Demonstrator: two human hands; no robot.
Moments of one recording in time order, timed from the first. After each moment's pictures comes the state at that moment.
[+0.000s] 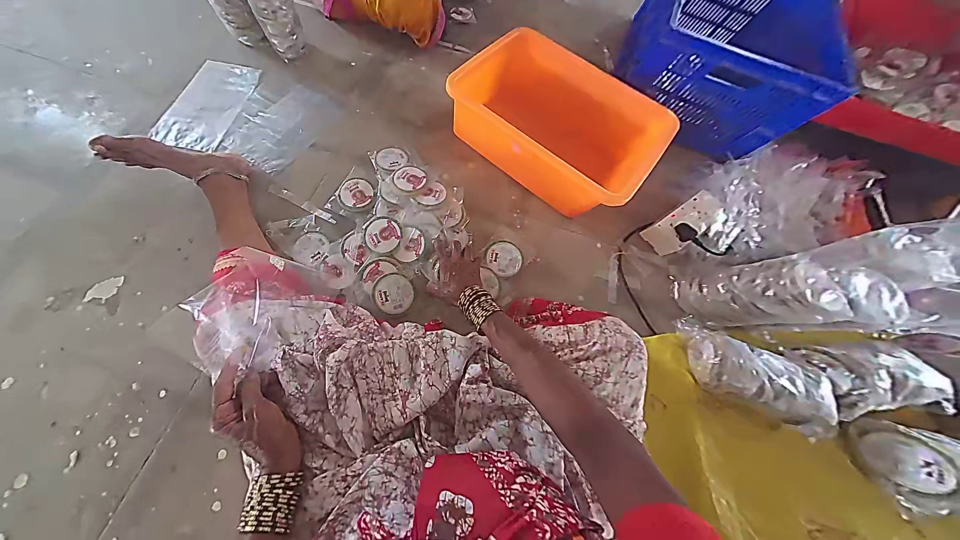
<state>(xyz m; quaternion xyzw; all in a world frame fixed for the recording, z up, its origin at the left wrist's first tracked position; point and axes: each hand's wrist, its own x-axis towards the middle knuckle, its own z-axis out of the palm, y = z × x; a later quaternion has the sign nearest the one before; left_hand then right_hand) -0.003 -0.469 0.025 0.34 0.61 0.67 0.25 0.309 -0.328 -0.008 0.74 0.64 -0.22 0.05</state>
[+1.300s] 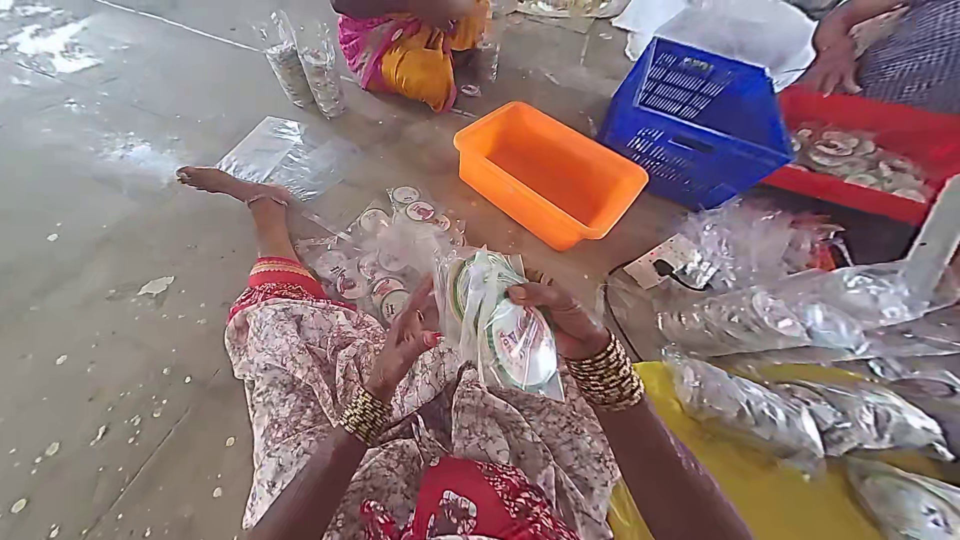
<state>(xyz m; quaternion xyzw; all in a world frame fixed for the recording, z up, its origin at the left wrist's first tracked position) 0.134 -0.446 0.098 0.56 0.23 0.52 0.60 0.360 -0.458 0.218 0.31 0.34 -0.74 -0.50</state>
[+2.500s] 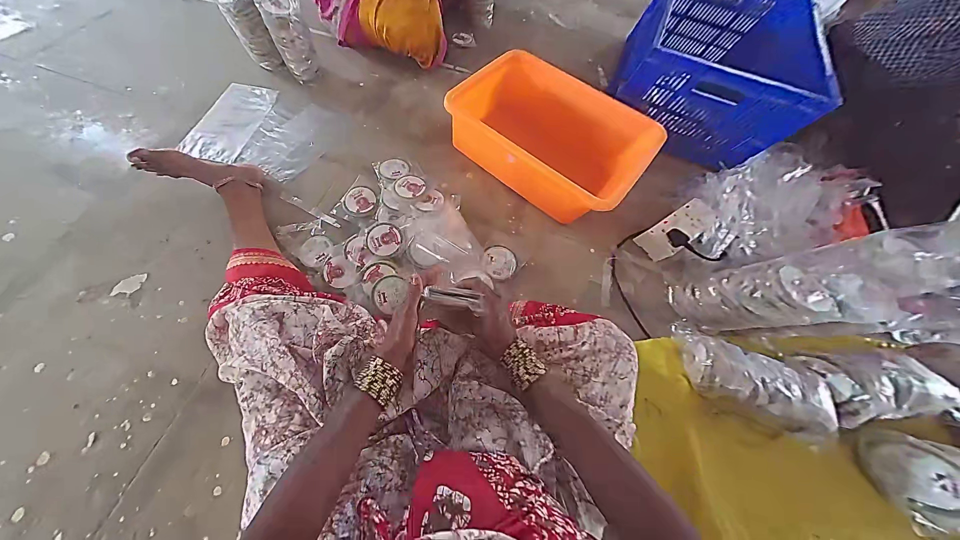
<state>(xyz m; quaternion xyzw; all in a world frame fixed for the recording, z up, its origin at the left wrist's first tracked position) 0.164 -0.404 0.029 0.51 0.42 0.39 0.65 0.348 -0.445 0.035 0.60 0.66 -0.26 -0.36</state>
